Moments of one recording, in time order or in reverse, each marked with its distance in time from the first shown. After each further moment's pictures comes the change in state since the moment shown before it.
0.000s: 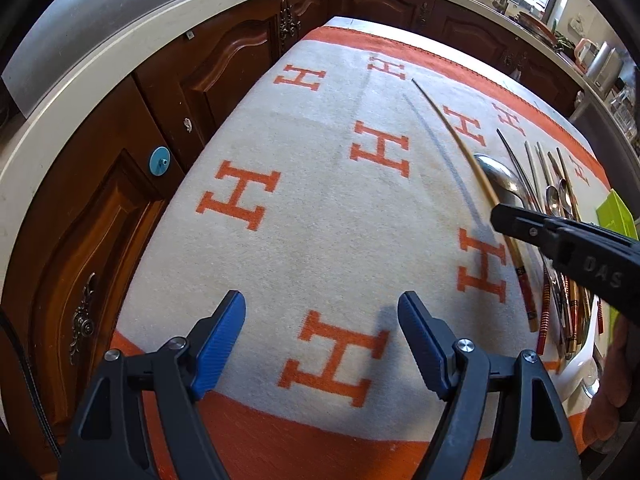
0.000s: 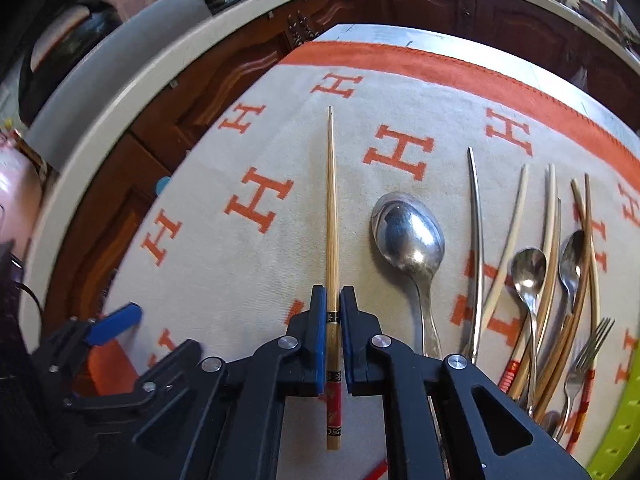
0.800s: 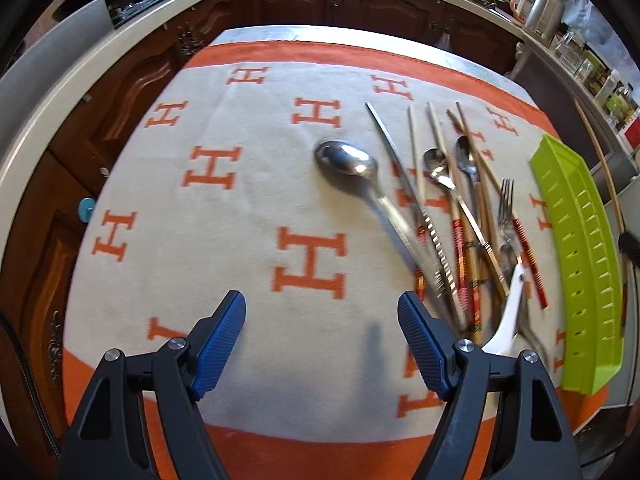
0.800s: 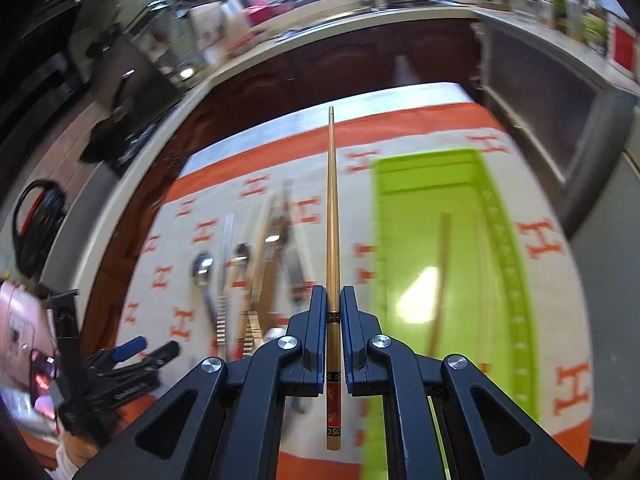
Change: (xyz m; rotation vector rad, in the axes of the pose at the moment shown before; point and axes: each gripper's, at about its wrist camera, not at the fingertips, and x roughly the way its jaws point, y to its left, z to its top) left arm -0.017 -0.115 0.004 0.174 0.033 -0.106; right arm -0.206 -0.198 -0.131 0.455 -0.274 -0.192
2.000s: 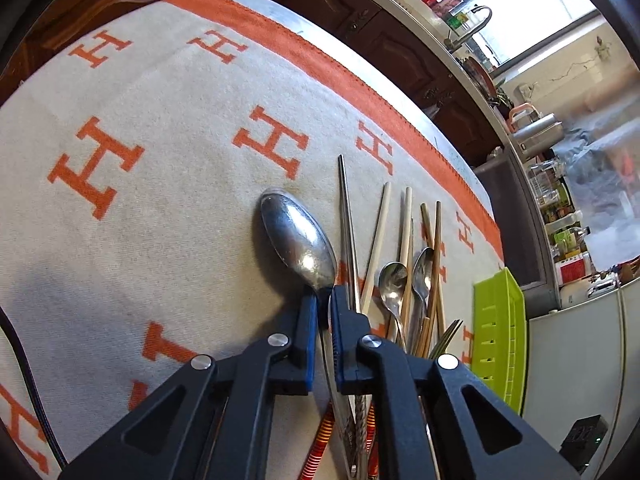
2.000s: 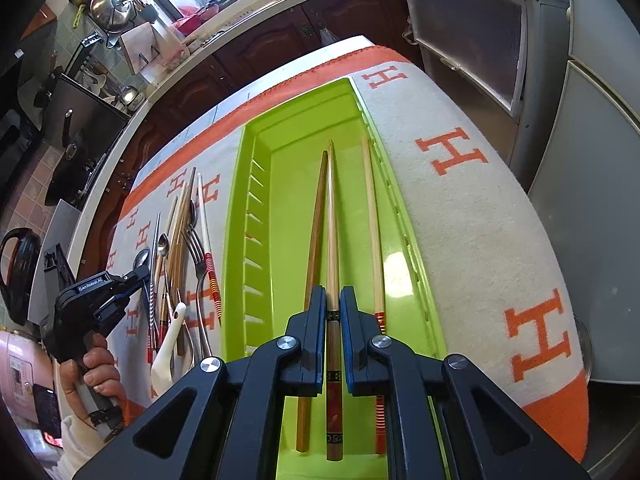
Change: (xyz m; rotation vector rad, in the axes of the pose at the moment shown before) left arm 0.076 0.006 0.048 -0.372 -0.071 -0.379; right arm 0.019 -0.086 -0.038 0.174 0.060 -0.009
